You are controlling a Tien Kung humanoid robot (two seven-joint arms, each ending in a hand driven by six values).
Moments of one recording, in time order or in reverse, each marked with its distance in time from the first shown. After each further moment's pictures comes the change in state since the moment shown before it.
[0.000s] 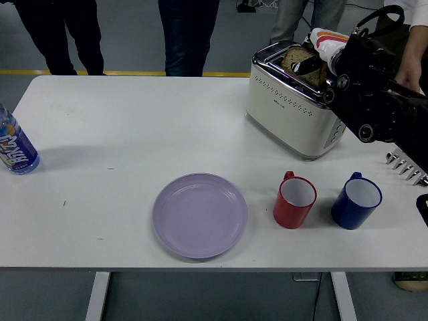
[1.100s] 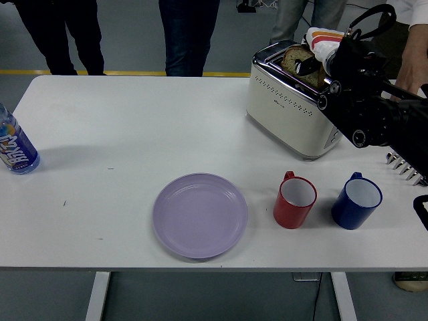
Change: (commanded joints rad) left arm -0.001 0.000 0.003 0.000 -0.003 0.002 -0.001; right arm -0.001 0.012 -0.037 -0.001 -0.056 -0.024 -0.004
